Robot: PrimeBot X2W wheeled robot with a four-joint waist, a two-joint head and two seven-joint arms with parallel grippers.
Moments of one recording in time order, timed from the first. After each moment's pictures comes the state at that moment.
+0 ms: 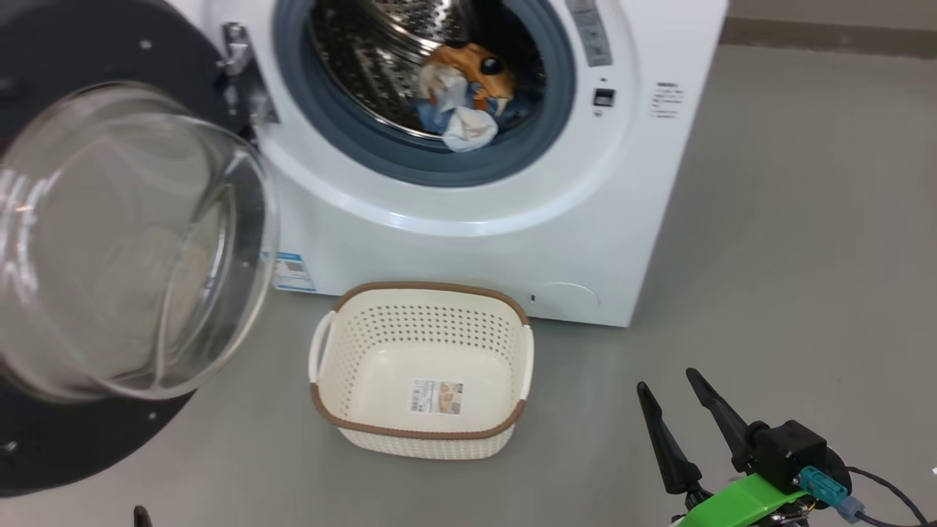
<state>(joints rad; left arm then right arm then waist) 0.30 0.04 0.10 -0.04 -0.27 0.10 -0.26 -0.06 -0.09 0.12 0.22 0.21 0.12 -0.26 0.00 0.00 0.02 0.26</state>
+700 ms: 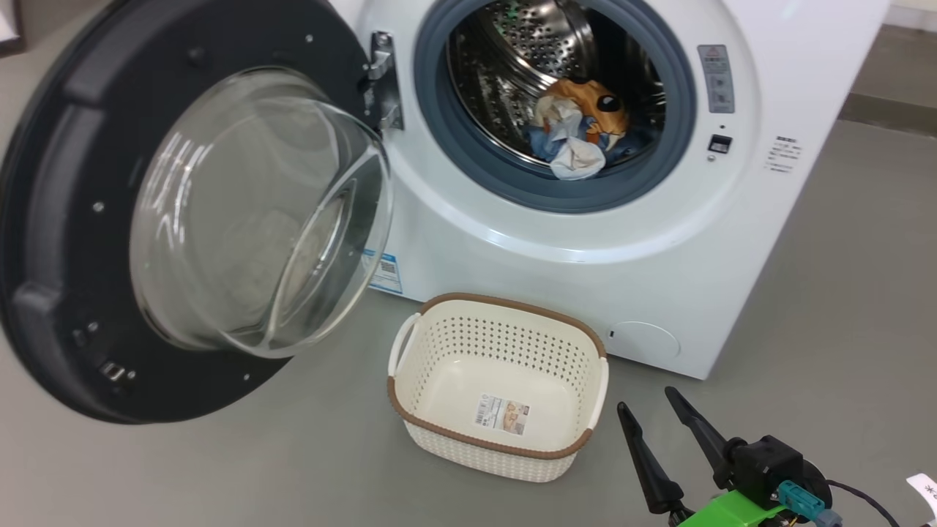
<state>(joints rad) 0.36 0.05 0.10 -0.05 -0.27 0.14 -0.26 -0.03 -0.07 0.16 0.23 0.20 0.12 -0.26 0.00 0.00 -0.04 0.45</state>
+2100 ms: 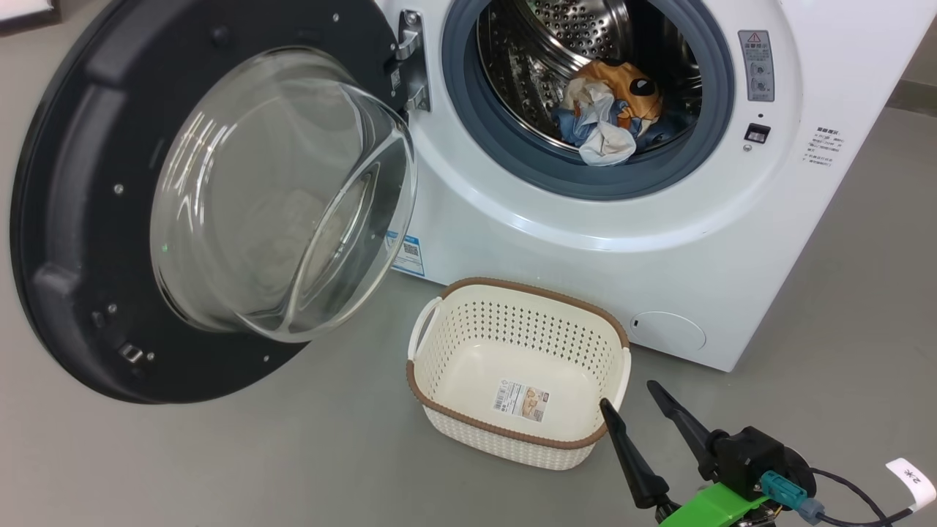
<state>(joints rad) 0.38 0.05 0.10 -0.10 -0.34 0.21 -0.26 -0.07 -0.08 0.21 0.26 0.20 0.12 -0.26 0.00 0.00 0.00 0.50</state>
